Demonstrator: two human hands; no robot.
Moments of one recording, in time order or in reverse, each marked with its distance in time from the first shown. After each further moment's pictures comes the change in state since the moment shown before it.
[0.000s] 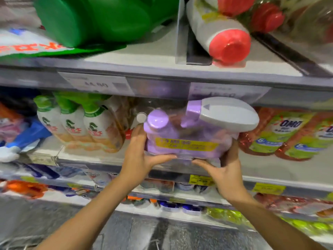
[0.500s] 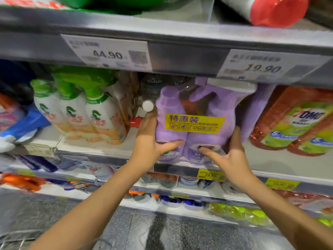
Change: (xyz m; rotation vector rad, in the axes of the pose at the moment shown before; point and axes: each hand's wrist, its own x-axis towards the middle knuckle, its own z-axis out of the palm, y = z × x) left_hand 0.011 -0.035 0.013 0.047 -0.051 -0.094; right_hand 0.014 0.024 0.012 -0.136 -0.055 0.084
